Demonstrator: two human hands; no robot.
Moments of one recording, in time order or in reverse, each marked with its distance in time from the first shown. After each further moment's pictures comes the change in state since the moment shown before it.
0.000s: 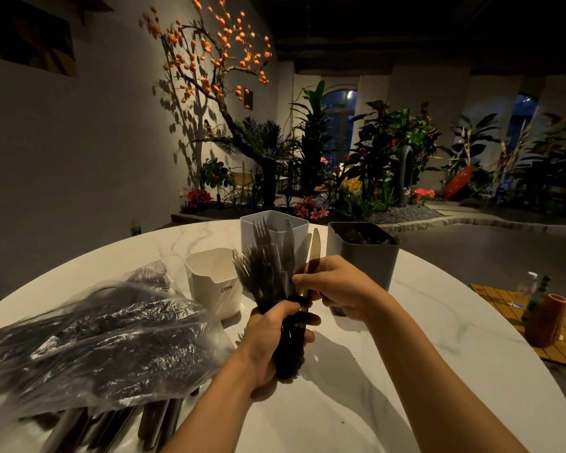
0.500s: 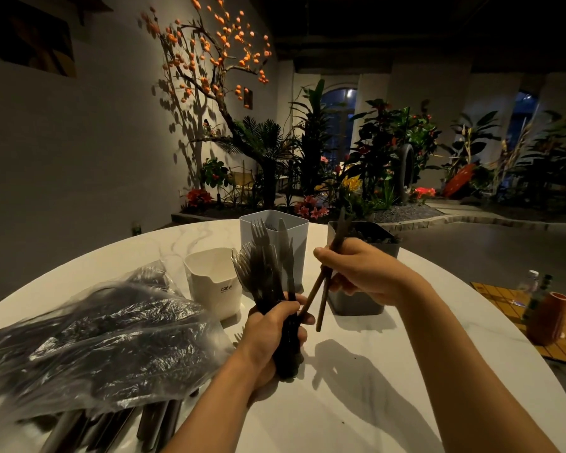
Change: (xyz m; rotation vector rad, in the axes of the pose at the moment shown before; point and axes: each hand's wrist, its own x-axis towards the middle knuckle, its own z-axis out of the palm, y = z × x) left_hand 0.004 0.000 0.002 -0.101 0.058 0.073; right_hand -0.020 -0.023 -0.032 -0.039 0.044 -0.037
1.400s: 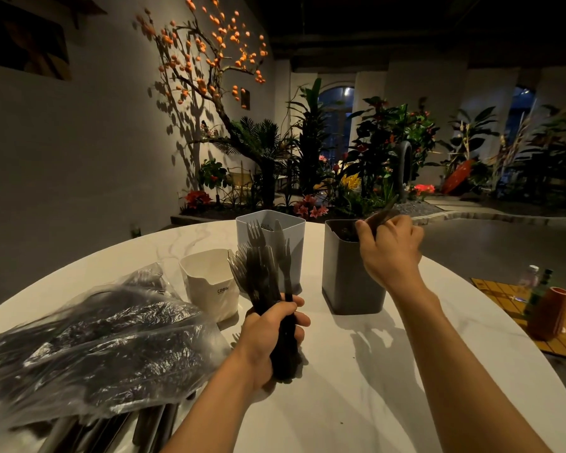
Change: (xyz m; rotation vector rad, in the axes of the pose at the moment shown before) left_hand 0.000 0.000 0.001 -0.008 0.008 -0.030; right_hand 0.027 0.034 -0.026 -0.566 0.722 0.020
